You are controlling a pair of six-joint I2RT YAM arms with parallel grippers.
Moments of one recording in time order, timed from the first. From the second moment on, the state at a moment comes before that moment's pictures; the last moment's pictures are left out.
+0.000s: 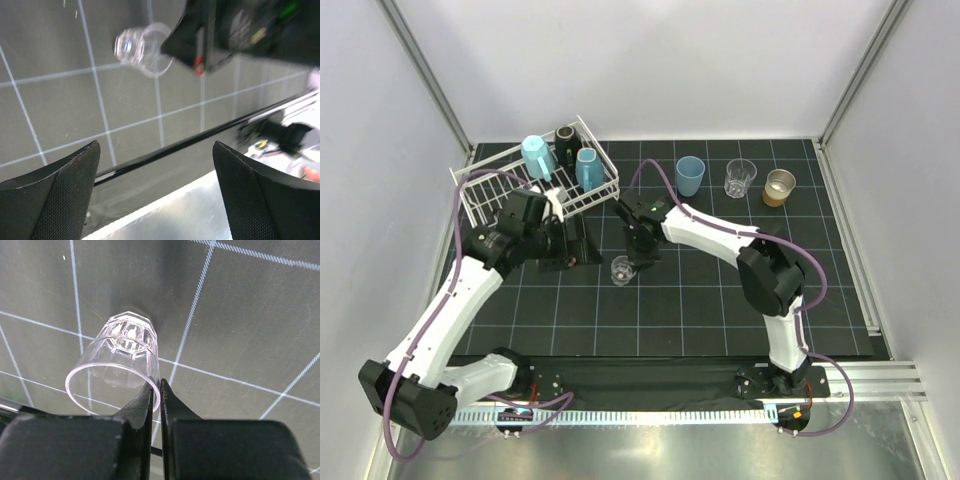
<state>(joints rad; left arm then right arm) -0.40 1.10 1.12 -0.92 0.29 -0.51 0.83 2.01 1.61 -0.83 -0.03 0.69</state>
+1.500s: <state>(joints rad) -0.47 1.25 1.09 0.10 0.67 -1.60 0.68 1.00 1.03 -0.04 -0.06 0.49</state>
